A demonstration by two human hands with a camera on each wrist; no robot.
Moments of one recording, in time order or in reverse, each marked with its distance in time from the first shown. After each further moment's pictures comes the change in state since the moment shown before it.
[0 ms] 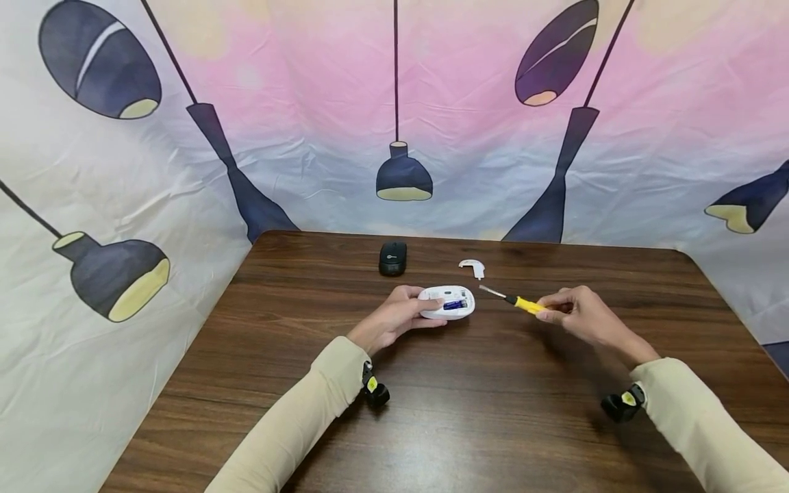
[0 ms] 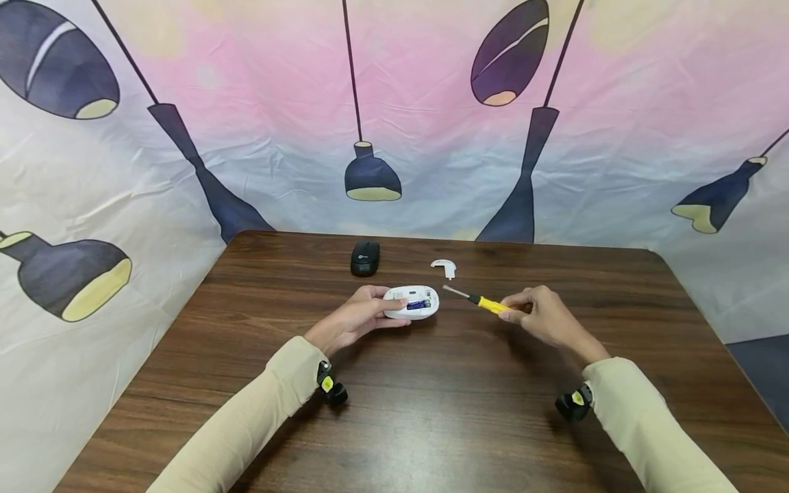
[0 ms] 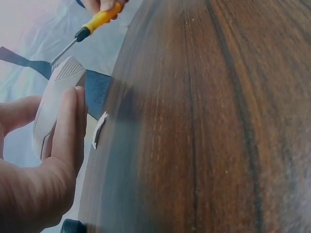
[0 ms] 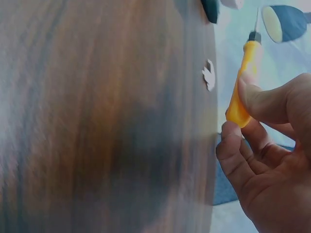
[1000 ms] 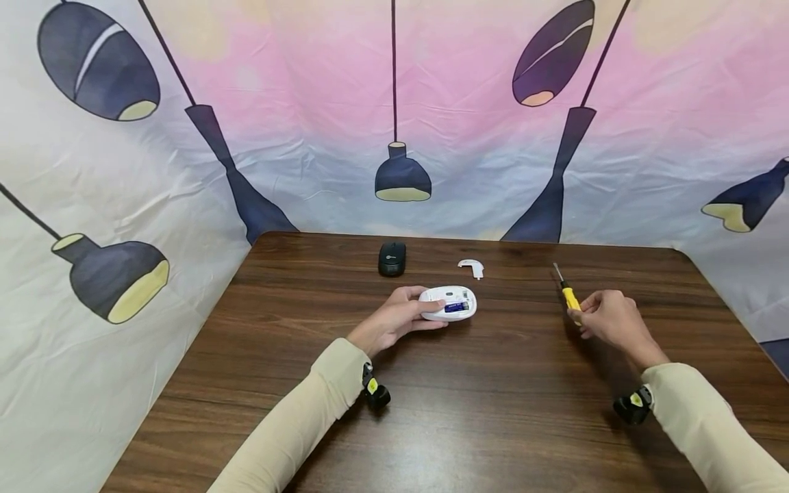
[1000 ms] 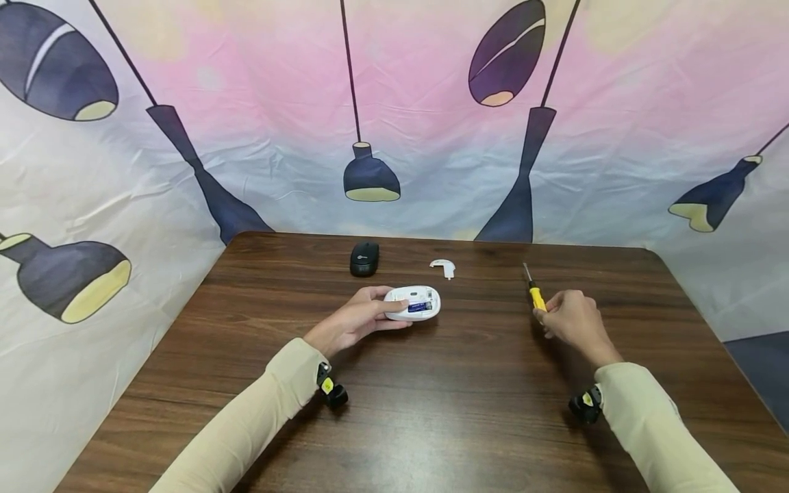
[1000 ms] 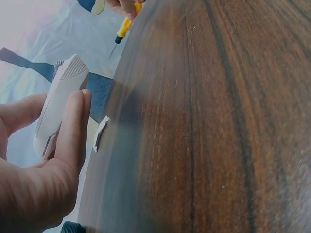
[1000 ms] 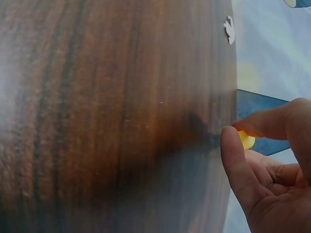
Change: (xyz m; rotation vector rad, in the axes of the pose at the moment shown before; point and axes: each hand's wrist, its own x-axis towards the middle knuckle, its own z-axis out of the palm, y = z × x) left_hand -0.004 0.000 0.000 0.002 -0.023 -0.007; right_hand -0.017 0.029 -0.012 -0.034 0.094 0.343
